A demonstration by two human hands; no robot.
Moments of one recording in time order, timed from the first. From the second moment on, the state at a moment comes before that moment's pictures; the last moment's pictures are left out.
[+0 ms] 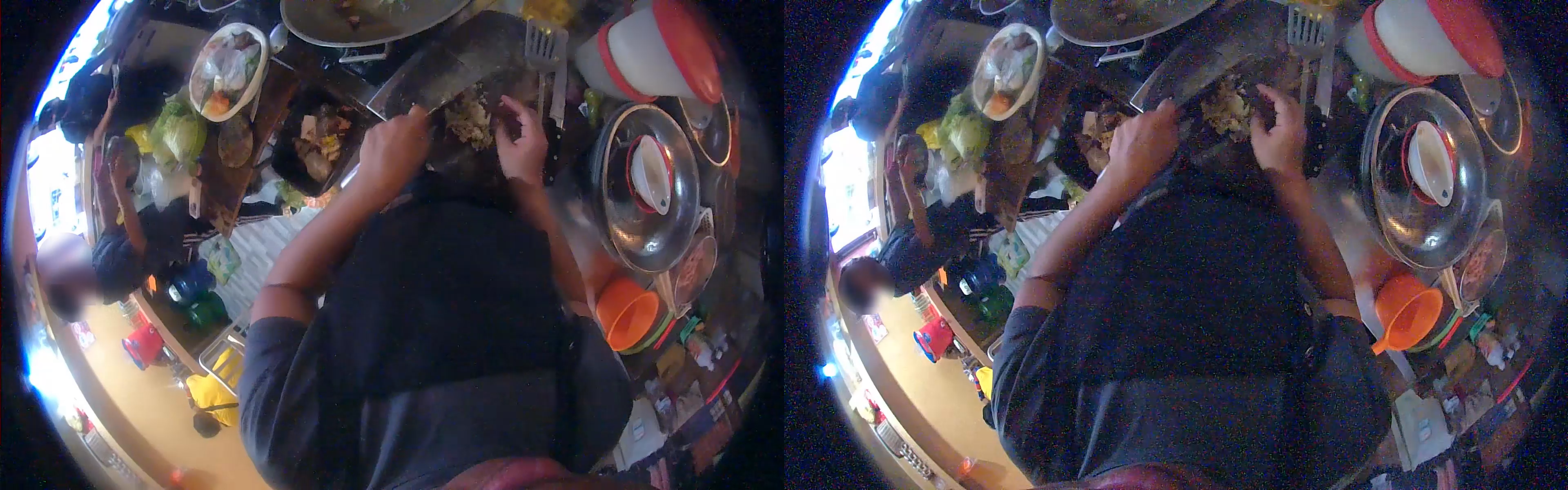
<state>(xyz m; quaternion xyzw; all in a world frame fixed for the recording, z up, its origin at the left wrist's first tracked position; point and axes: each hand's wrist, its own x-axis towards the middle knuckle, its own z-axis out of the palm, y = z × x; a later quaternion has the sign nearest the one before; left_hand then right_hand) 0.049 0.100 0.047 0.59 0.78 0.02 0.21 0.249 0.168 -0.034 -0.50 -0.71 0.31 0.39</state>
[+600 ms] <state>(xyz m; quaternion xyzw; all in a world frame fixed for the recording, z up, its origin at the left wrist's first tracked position) 0.066 0.110 0.085 0.64 0.73 0.04 0.23 0.242 0.143 -0.025 -0.57 -0.75 0.25 0.23</state>
